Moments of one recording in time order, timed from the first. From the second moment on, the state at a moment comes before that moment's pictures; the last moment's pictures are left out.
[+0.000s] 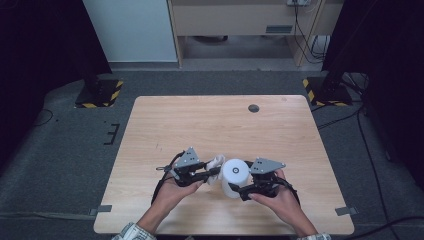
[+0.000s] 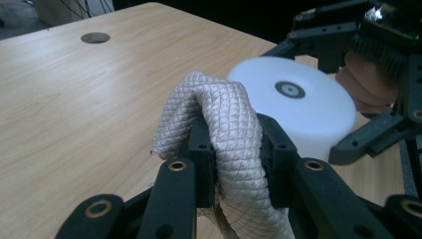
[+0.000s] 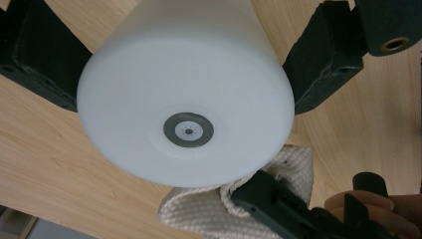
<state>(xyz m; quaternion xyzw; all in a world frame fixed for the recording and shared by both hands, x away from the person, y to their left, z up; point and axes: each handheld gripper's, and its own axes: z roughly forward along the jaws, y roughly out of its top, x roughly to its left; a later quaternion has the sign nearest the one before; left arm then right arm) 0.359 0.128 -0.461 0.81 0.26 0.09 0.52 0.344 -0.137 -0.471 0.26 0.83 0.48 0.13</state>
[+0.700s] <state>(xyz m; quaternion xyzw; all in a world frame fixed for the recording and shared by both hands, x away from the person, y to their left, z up) 0.358 0.120 -0.476 0.82 0.26 0.09 0.50 0.345 -0.138 -0.472 0.26 0.83 0.48 0.14</state>
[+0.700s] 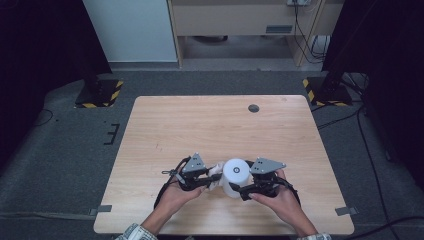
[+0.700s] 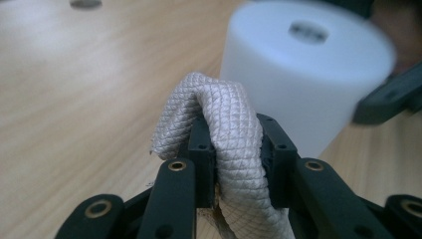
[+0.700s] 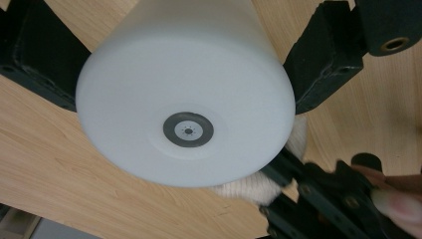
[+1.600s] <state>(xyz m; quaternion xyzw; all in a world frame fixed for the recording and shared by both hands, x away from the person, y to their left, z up) 0.370 0.126 -0.470 0.81 0.27 0.08 0.52 0.342 -0.135 -0.473 0.25 0.83 0.49 0.13</state>
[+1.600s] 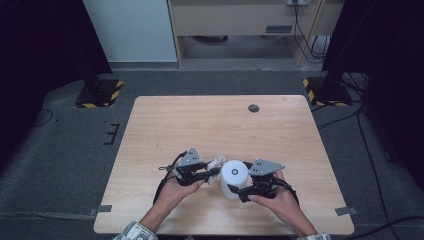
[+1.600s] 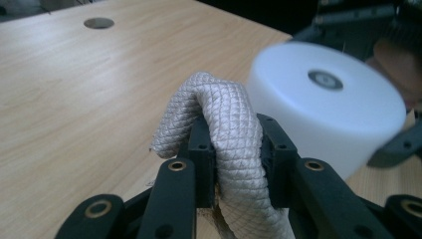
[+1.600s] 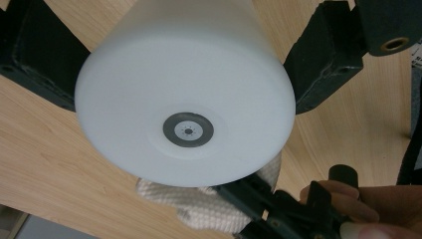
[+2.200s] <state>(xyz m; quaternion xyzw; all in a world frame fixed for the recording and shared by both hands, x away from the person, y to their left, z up) 0.378 0.123 -0.467 0.81 0.27 0.08 0.52 0.334 -0.135 -0.470 0.26 0.82 0.49 0.15</state>
